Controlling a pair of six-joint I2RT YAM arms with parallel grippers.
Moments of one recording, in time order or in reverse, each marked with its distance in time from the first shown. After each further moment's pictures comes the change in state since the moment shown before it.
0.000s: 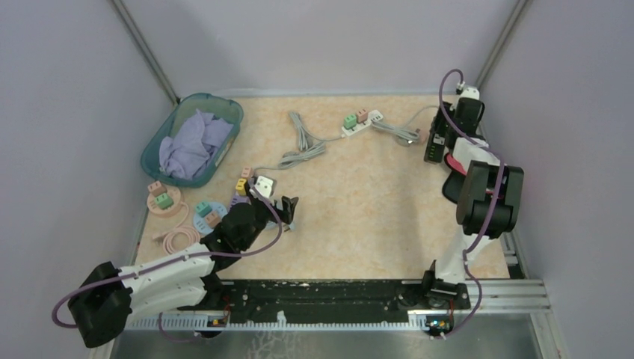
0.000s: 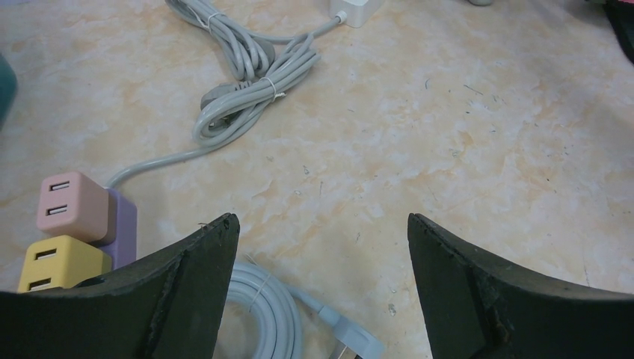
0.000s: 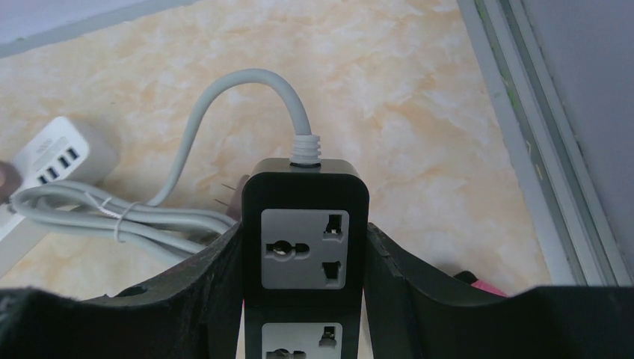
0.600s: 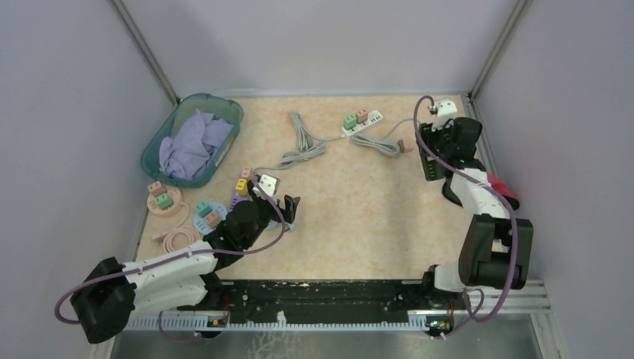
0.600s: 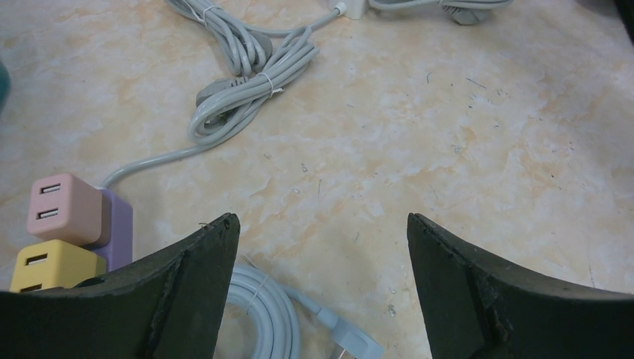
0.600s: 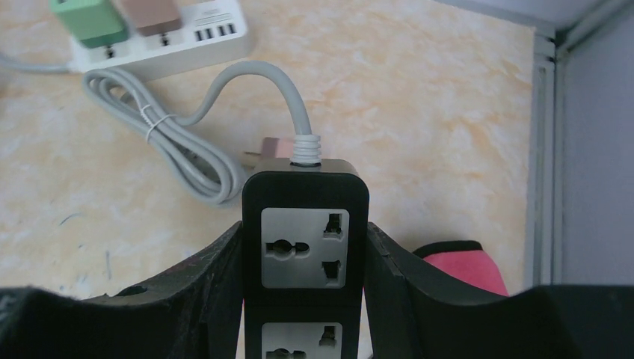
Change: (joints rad) left arm -0.004 0.042 0.024 -0.006 0.001 0.000; right arm 0.087 -0.424 -0.329 -0.037 -0.223 -0.366
